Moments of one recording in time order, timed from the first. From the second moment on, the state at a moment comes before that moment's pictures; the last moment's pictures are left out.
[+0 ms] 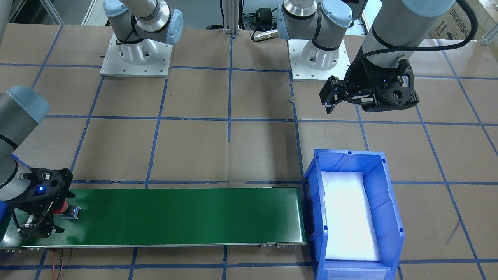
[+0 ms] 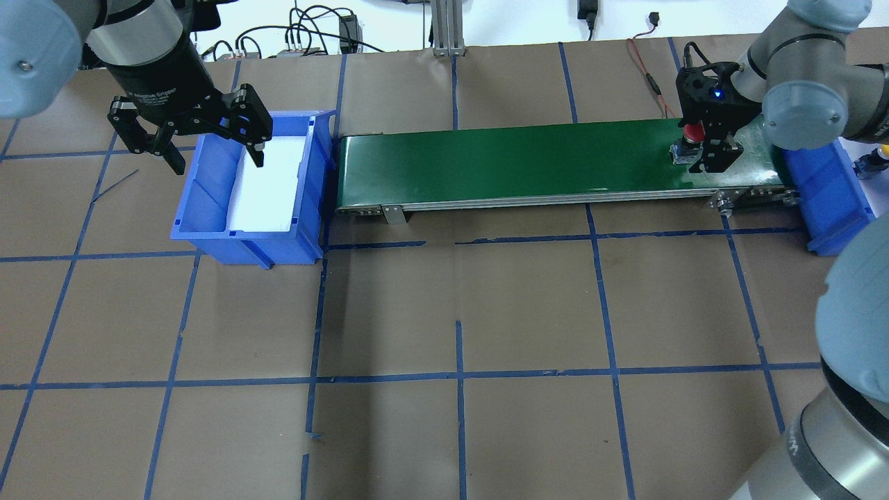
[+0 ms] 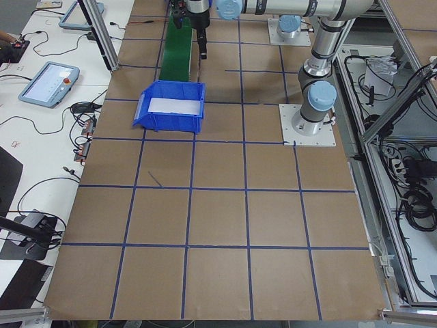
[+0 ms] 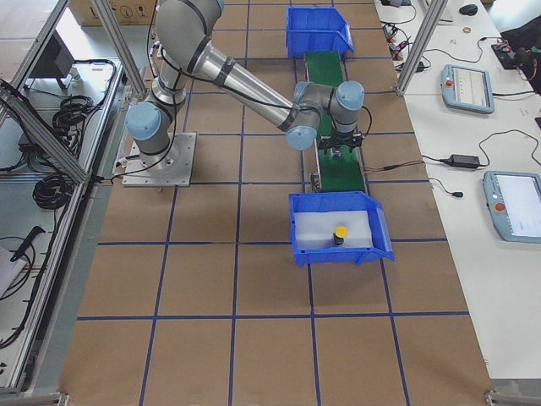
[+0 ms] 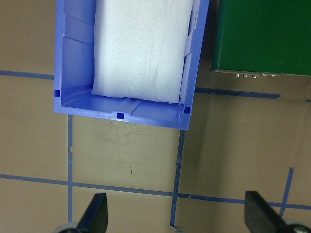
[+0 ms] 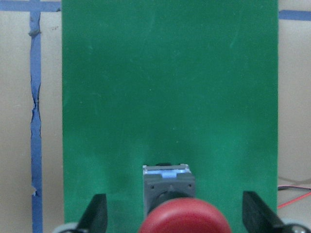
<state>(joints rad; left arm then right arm) -1.55 -1.65 -1.47 -1.66 1.62 -0.08 1.26 -1.08 1.60 -2.14 -1.42 -1.89</state>
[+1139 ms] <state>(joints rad) -1.55 -1.65 -1.48 -1.66 1.62 -0.08 1.05 -1.14 1.45 -2.13 -1.44 -2.14</state>
